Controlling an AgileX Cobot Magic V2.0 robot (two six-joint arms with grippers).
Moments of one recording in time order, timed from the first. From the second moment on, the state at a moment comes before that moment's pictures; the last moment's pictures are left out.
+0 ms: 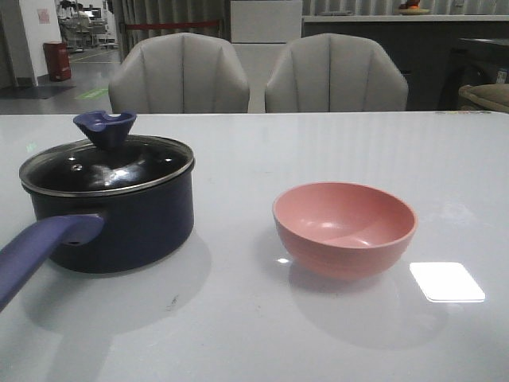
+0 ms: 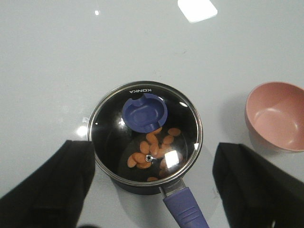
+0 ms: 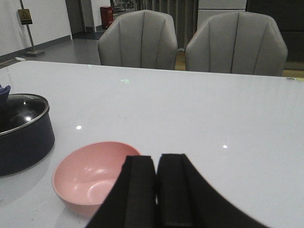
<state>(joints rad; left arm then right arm) -0.36 0.97 -1.02 -0.08 0.72 0.07 0.31 0.23 -0.13 0.15 0.03 -0.05</state>
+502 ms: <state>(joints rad) -0.36 0.33 -0.50 -0.10 0.46 0.07 0.31 0.23 -0.13 0.15 0.03 -0.05</state>
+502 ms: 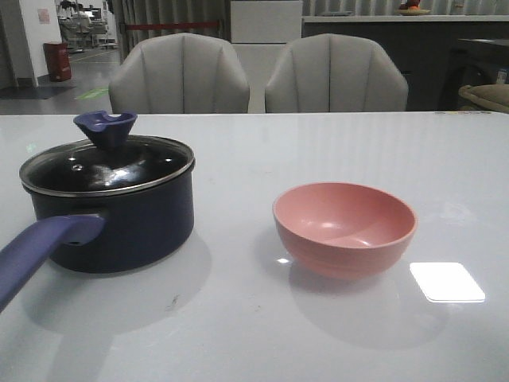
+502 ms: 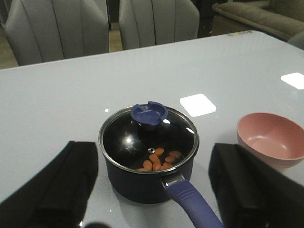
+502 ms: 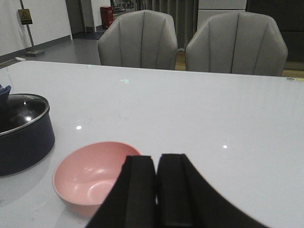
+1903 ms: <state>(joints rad) -0.25 0.15 -0.17 -0.05 0.20 0.07 0.31 0.23 -0.13 0.15 0.03 -0.05</state>
